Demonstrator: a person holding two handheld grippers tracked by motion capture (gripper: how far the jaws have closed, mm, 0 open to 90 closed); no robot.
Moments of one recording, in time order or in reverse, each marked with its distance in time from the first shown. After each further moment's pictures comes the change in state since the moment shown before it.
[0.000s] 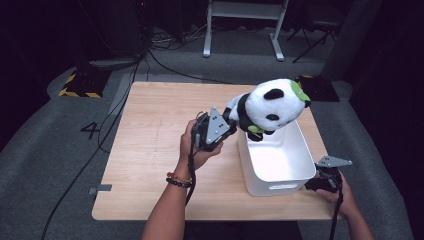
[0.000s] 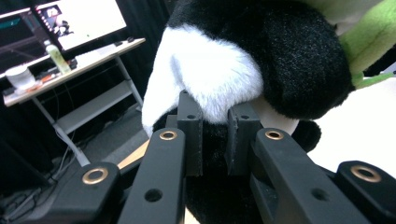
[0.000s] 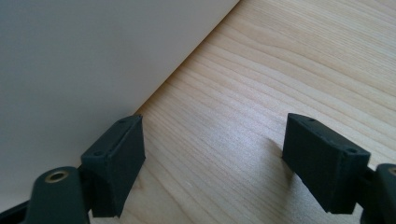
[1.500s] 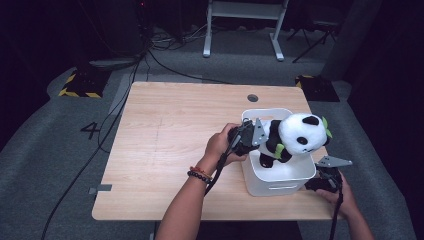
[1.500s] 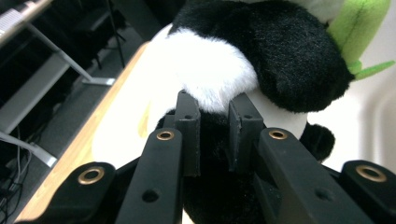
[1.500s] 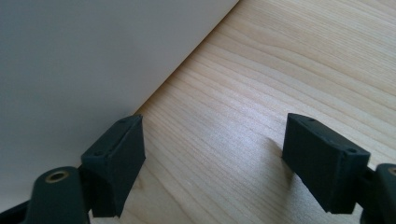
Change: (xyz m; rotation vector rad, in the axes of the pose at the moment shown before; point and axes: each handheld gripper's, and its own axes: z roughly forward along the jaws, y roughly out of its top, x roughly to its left) left arm -0.044 0.004 0.078 0.260 -0.222 0.198; right arm 0.000 0.000 0.000 0.001 0.000 0.006
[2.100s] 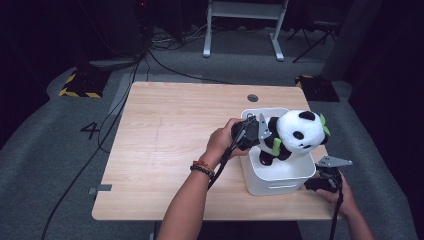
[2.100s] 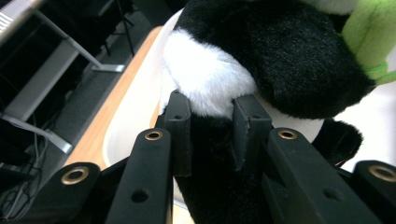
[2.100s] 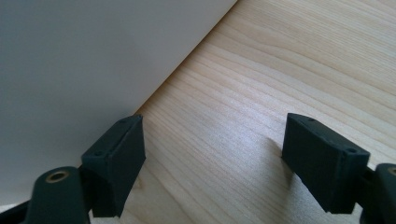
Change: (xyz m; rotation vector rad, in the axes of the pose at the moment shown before) left arm 0.012 0.004 0.020 0.060 0.048 -0.008; right arm 0.000 0.000 0.000 -0.001 0.001 0.001
